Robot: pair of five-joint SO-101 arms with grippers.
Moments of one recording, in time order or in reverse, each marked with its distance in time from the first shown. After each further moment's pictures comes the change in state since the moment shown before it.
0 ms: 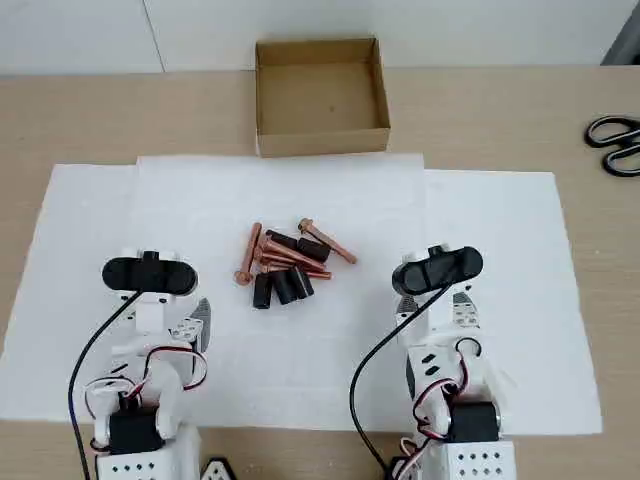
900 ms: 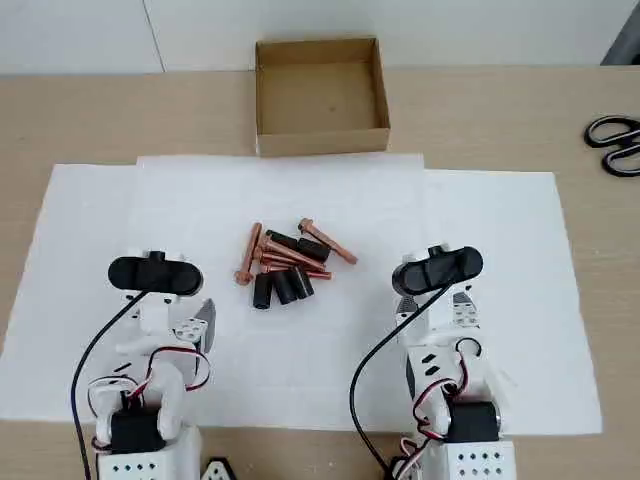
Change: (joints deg) left arm 1.6 0.0 0.0 0.0 0.0; right arm 0.0 0.0 0.0 0.0 0.0
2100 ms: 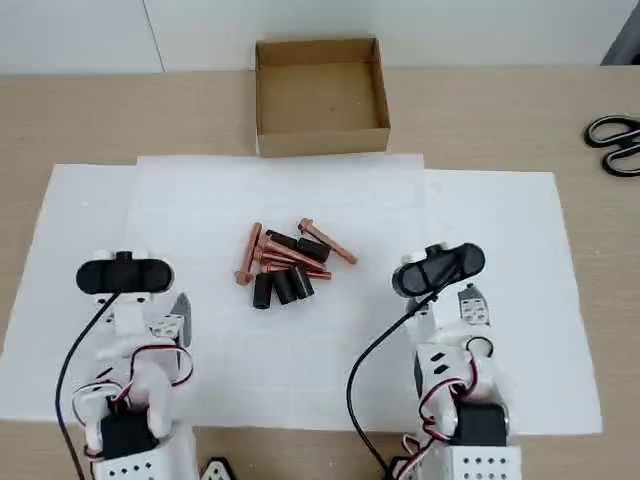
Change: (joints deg) left arm -8.4 0.0 -1.8 -0.3 -0.4; right arm 4.7 0.0 -6.5 3.7 8.5
